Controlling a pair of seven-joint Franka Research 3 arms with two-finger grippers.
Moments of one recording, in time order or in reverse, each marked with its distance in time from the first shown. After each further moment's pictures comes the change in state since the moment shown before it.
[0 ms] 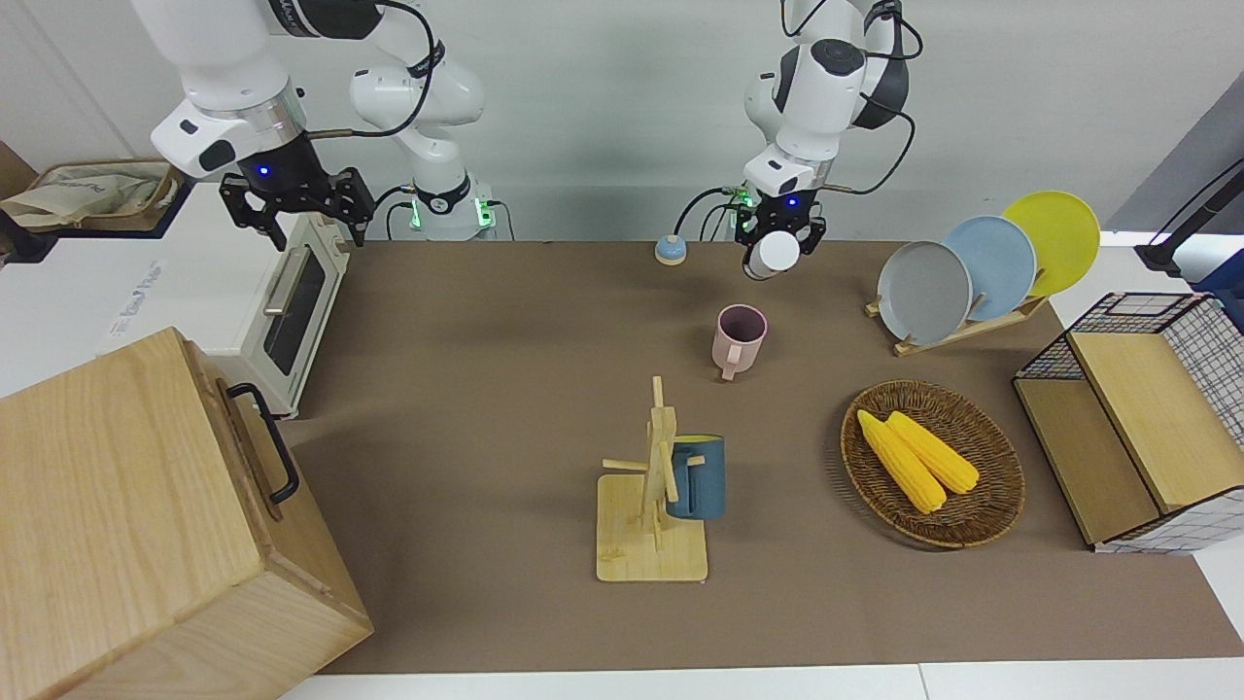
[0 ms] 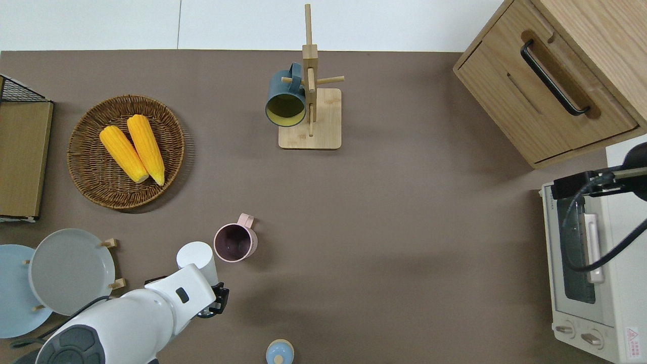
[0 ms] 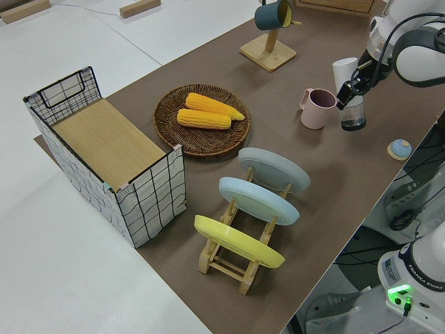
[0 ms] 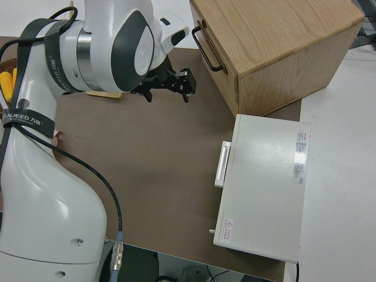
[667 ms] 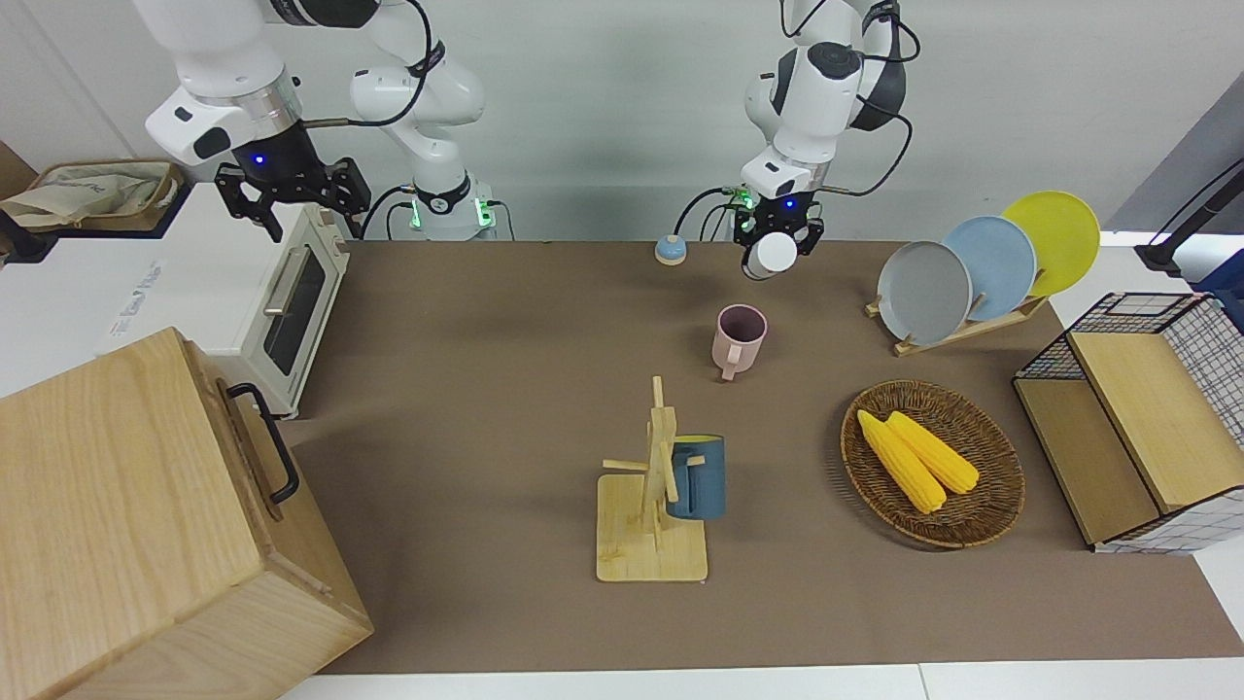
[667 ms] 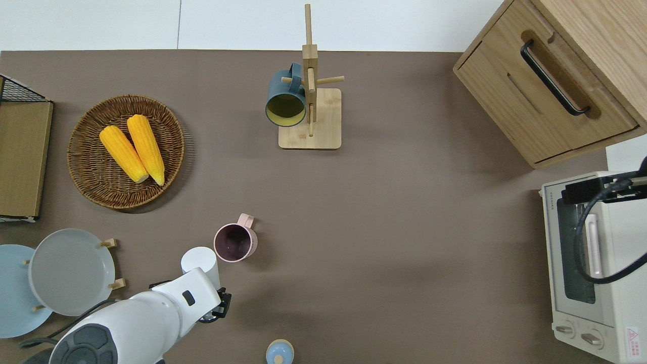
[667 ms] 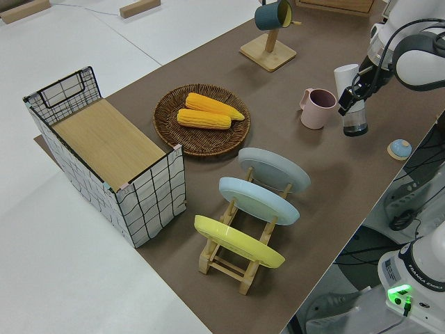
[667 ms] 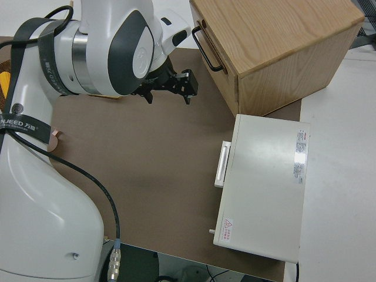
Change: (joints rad) left arm 0.000 0.001 -0.015 -0.023 0.000 -0.005 0.000; right arm -0.010 -0.025 -0.001 -0.002 0.000 -0.016 -0.002
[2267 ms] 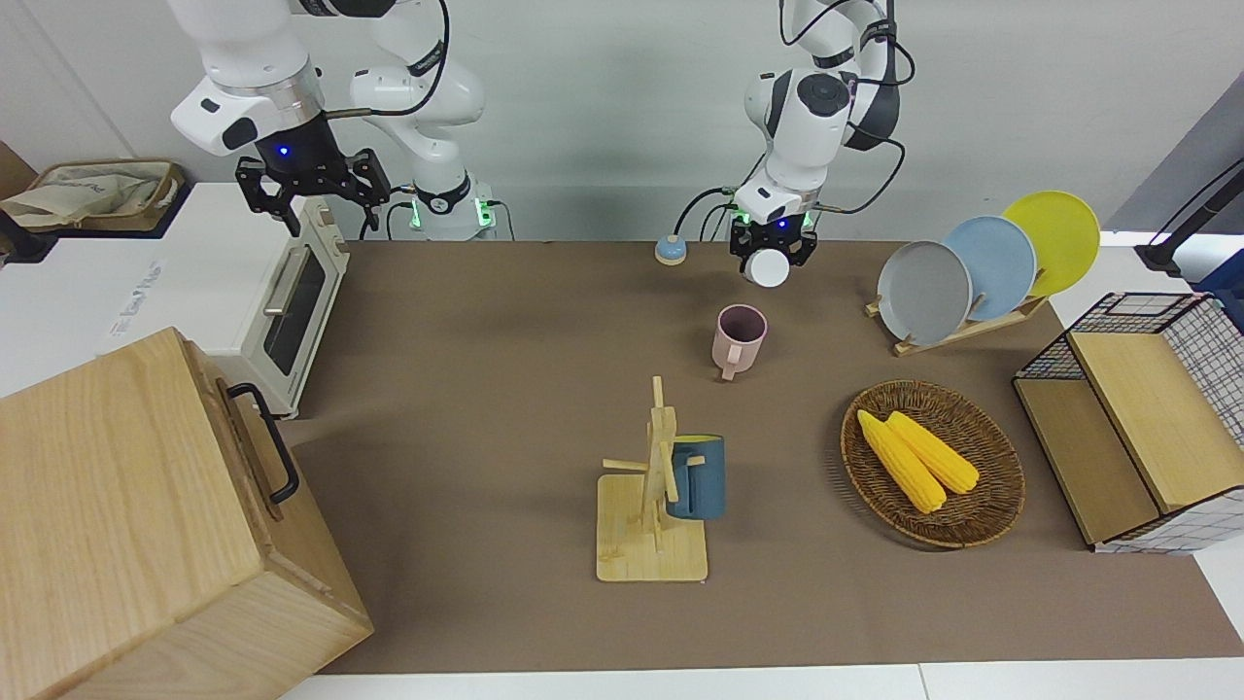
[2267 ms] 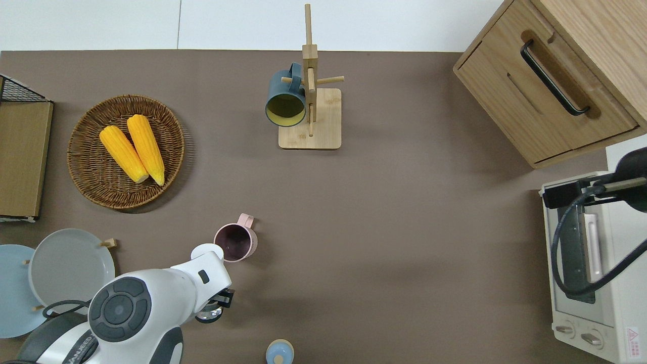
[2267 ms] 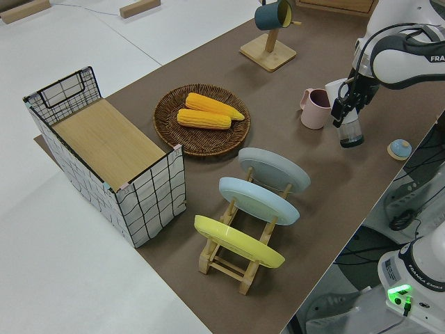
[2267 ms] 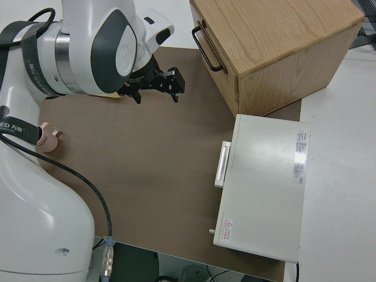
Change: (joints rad) left arm 0.001 0.159 0.001 0.057 0.065 -0.050 -0.021; right arm 0.009 -0.001 0.043 -0.001 0.001 0.000 0.000
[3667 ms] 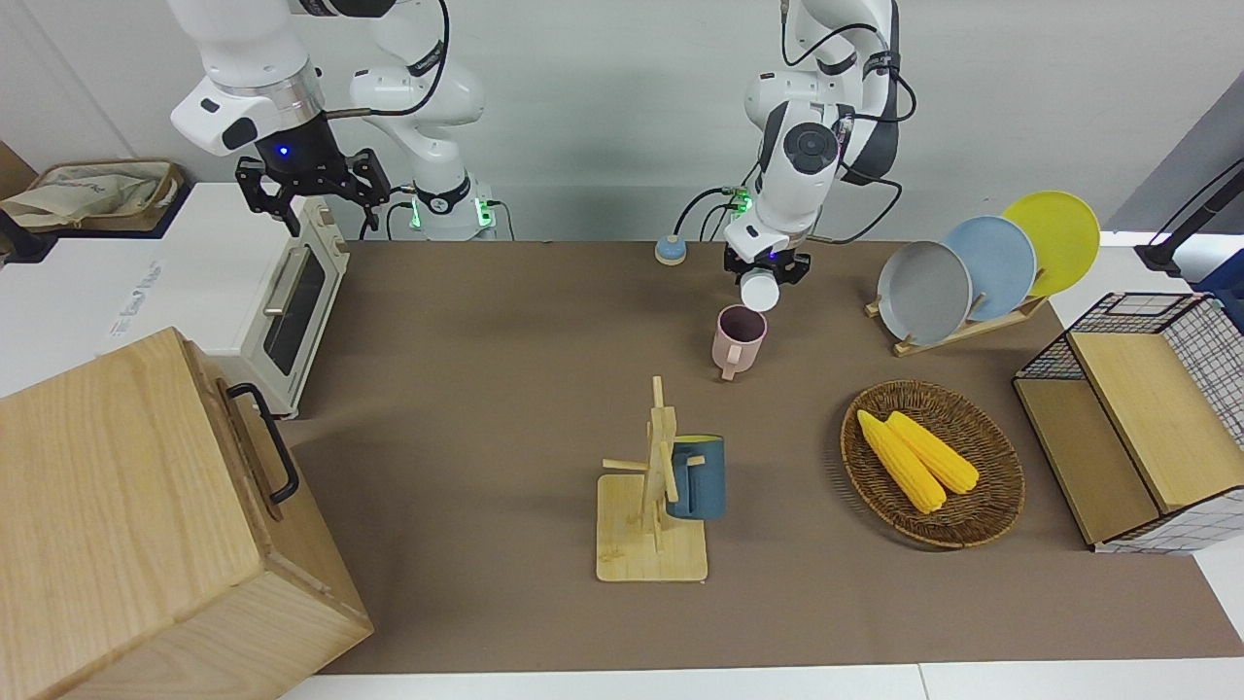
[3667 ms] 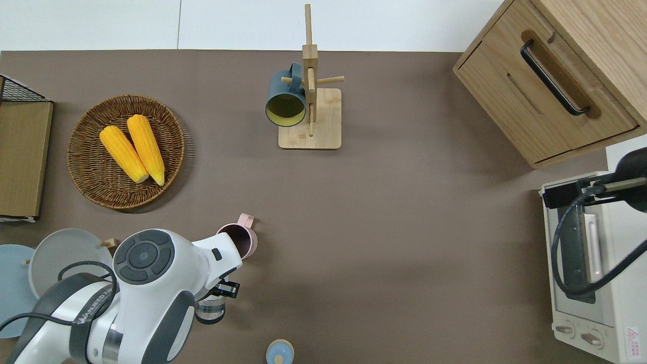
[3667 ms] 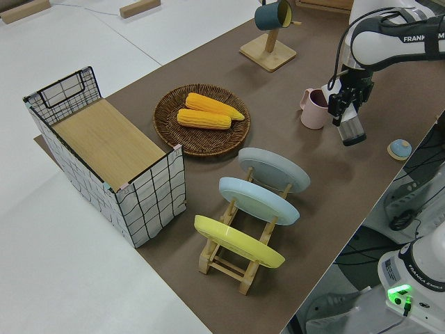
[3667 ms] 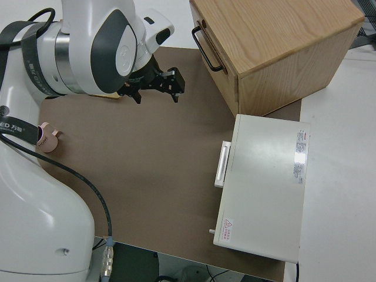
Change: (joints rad) left arm 0.000 0.162 0.001 0.171 0.035 -0.187 -0.006; right arm 0.000 0.000 0.000 0.000 0.000 0.000 0.000
